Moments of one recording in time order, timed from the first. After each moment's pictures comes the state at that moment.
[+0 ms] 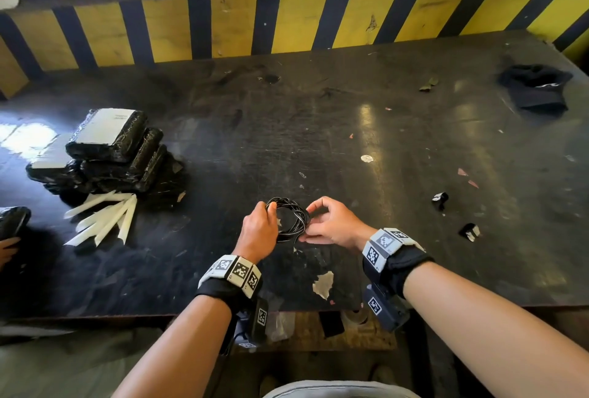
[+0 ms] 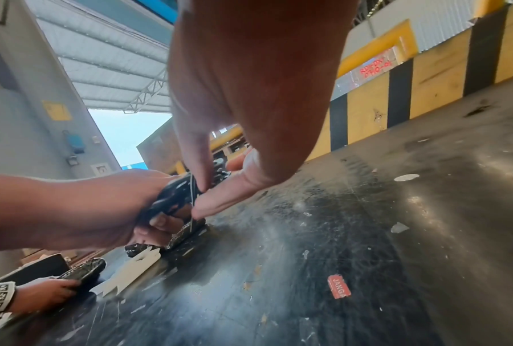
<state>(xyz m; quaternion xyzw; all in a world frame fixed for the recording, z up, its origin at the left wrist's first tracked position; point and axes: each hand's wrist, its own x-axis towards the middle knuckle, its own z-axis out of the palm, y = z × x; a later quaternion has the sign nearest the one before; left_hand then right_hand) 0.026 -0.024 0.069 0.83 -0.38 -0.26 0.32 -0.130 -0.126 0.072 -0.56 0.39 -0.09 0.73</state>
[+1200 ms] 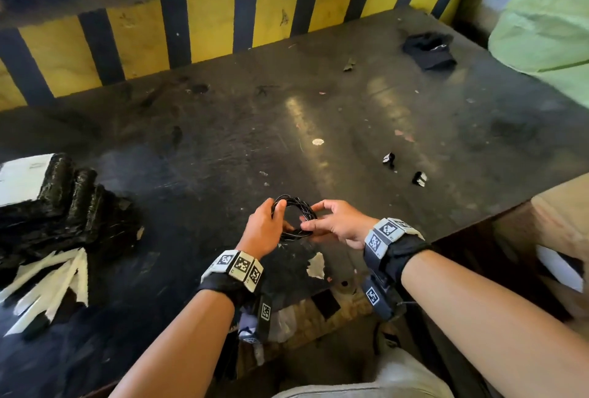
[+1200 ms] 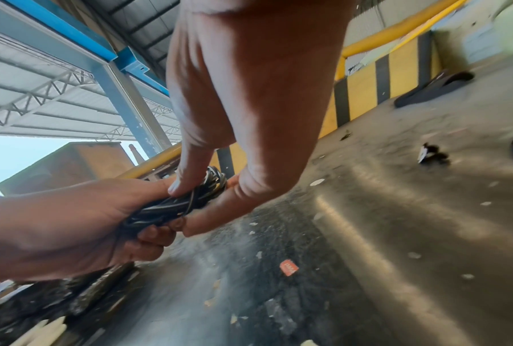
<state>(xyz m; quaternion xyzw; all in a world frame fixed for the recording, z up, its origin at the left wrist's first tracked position) 0.025 -0.047 0.051 0.72 -0.50 -0.39 0.28 -0.161 -0.089 0.062 -0.40 0.49 -0.20 0.75</state>
